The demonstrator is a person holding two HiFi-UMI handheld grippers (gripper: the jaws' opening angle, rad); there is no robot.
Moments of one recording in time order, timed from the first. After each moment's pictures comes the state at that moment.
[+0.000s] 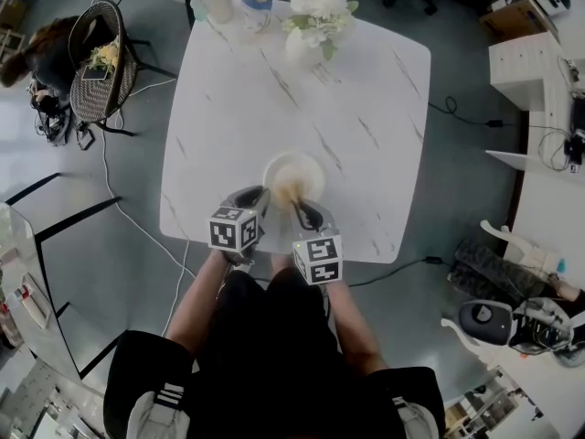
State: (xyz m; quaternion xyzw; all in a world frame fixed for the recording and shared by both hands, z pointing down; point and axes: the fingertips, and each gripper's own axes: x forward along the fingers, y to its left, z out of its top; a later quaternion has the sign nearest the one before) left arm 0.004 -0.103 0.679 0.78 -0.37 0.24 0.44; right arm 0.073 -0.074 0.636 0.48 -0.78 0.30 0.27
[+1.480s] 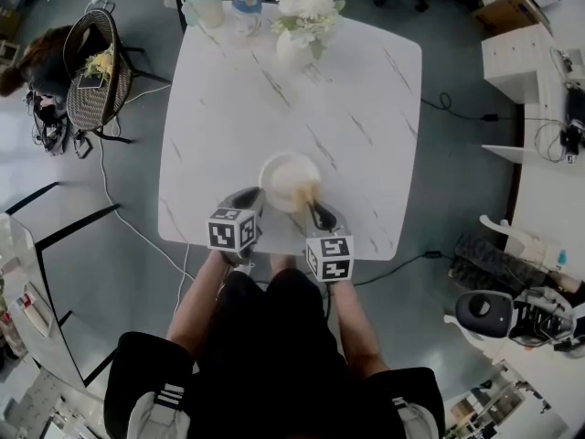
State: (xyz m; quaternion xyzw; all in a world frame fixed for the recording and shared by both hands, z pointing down) left arm 0.004 -0.102 0.679 0.78 -0.37 0.25 0.44; right arm 0.122 -0.062 0.647 0.53 -0.74 0.32 0.27
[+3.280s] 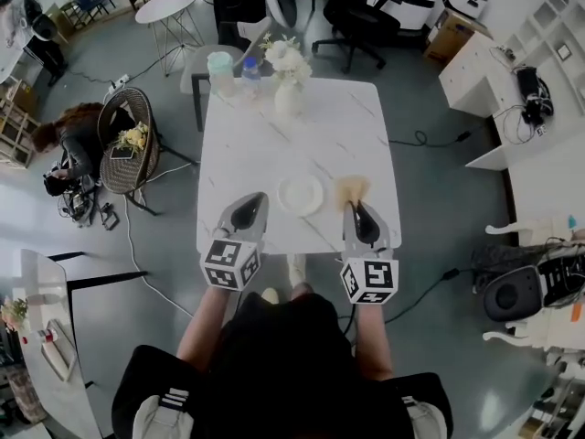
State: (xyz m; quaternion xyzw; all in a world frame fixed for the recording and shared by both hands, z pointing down) left arm -0.050 -0.036 0.375 0.91 -0.38 0.07 0.15; right arm 0.127 0.030 0.355 0.69 -0.72 0.07 0.06
